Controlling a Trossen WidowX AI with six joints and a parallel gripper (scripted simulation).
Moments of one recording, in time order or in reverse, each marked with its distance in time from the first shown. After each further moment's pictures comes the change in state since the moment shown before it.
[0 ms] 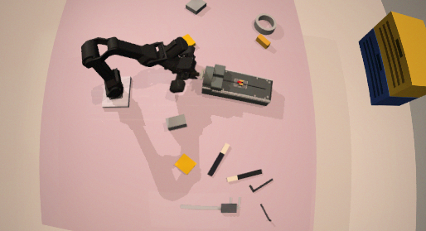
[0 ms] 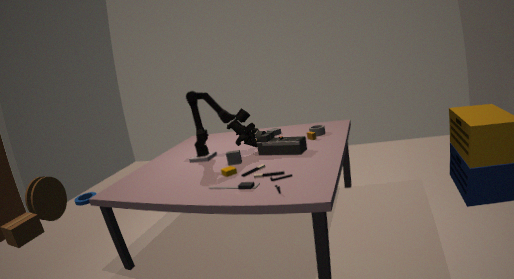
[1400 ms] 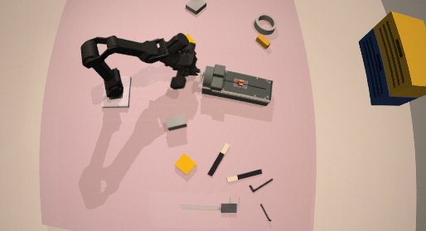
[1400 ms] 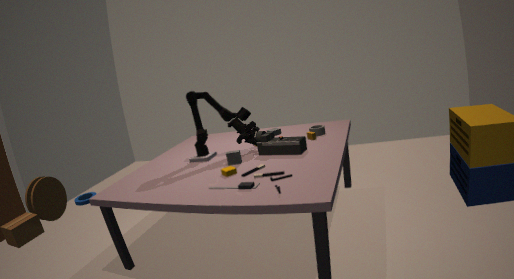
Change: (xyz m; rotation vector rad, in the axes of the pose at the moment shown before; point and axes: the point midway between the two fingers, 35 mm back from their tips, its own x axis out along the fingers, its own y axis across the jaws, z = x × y) arm -0.006 0.012 0.005 -0.004 0.008 0.006
